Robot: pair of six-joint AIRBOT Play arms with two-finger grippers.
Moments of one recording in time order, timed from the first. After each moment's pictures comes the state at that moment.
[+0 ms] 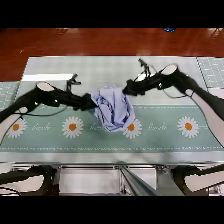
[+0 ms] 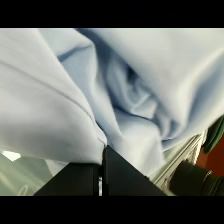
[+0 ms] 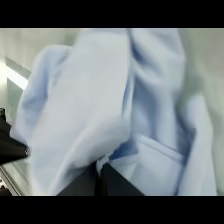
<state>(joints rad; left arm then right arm) -0.13 -1.43 0.93 0.51 -1.06 -1.17 0.20 -1.66 1.34 -0.60 1.11 1.24</state>
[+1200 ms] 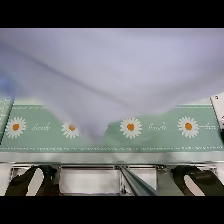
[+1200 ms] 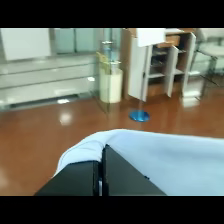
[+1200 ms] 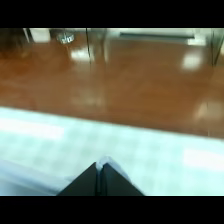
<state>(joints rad) 0.40 -0.68 1.82 0.78 -1.24 -1.27 0.08 -0.67 1.78 -1.38 1.46 1.61</state>
